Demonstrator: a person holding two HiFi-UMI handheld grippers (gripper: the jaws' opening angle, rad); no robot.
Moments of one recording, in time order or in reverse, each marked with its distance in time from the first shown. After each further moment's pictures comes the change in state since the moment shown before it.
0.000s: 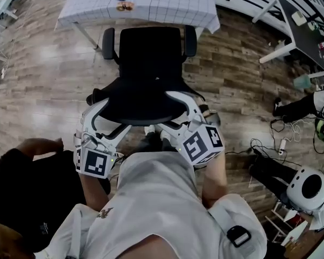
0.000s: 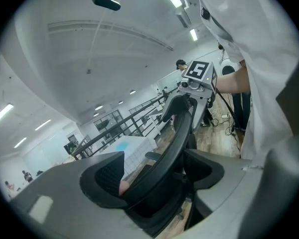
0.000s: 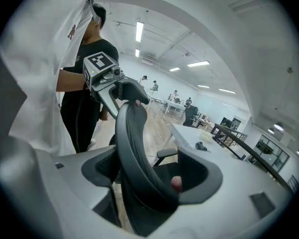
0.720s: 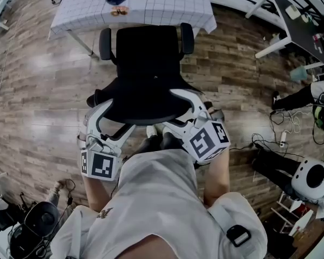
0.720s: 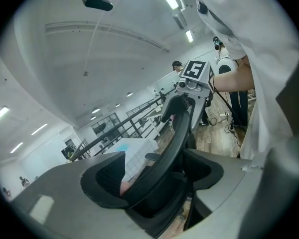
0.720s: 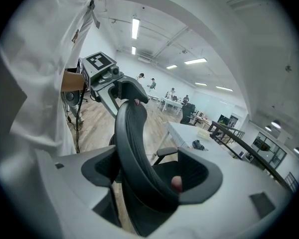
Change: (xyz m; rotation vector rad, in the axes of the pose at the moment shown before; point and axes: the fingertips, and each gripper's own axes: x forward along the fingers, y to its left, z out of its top) left arm 0.021 0.041 -0.010 0.035 -0.019 -0.034; right arm 0.027 -0.037 0.003 0.028 0.027 -0.021
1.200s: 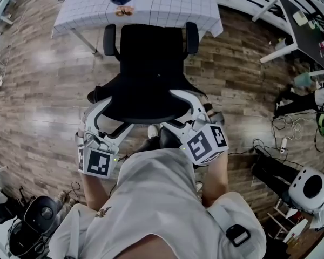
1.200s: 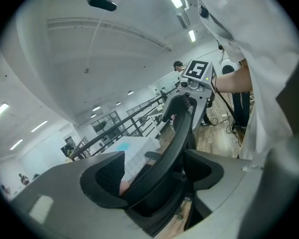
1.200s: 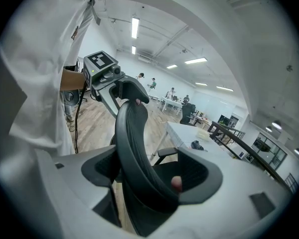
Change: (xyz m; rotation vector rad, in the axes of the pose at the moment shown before) left arm 0.021 0.027 -0.010 -0.021 0.010 -0.005; right arm 0.019 -0.027 -0.002 -0.007 0.002 0.001
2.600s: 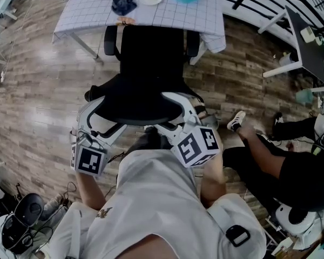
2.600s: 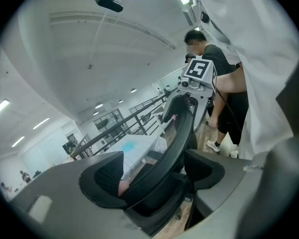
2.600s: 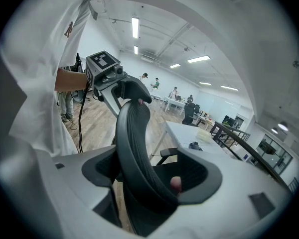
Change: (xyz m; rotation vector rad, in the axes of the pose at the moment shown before) left arm 0.069 0.076 -0.006 -0.029 0.019 0.026; right arm 0.041 -0.091 -0.013 -0.022 0.001 0.059
